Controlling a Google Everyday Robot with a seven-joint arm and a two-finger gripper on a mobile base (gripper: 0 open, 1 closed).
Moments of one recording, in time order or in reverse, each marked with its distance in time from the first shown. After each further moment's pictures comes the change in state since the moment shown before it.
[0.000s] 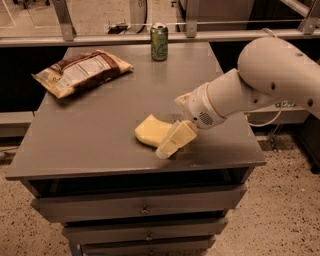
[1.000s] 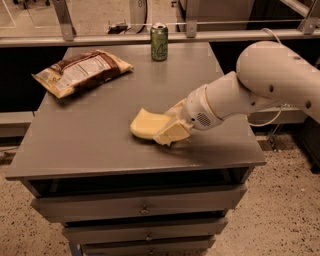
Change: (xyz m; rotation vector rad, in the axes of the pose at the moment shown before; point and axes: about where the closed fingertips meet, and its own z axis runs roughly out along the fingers) arm -0.003 0.002 0.006 -0.008 -0.027 0.029
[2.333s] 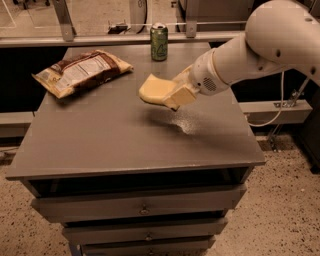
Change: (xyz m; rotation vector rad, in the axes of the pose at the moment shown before) arm -0.045 -0.070 -0.036 0.148 -0.018 -0.068
